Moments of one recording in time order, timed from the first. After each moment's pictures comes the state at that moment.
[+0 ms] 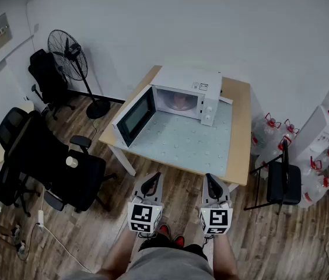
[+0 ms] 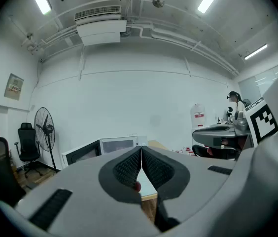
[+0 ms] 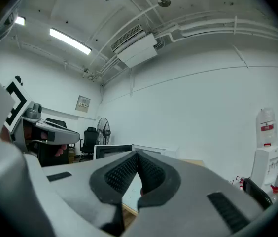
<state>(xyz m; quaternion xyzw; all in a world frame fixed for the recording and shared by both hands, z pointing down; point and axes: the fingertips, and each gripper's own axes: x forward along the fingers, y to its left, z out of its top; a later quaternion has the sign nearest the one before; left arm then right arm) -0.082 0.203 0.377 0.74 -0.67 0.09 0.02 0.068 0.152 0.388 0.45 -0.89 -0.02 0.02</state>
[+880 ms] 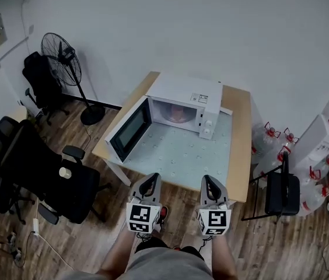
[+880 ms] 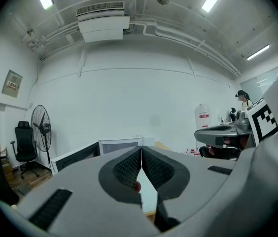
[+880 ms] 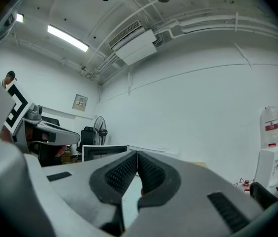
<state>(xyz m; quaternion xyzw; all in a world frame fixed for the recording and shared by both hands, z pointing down) -0.117 0.115 0.386 0.74 -0.67 0.08 0.02 0.038 0.067 0.394 0.46 -0.89 -0.02 0.02</state>
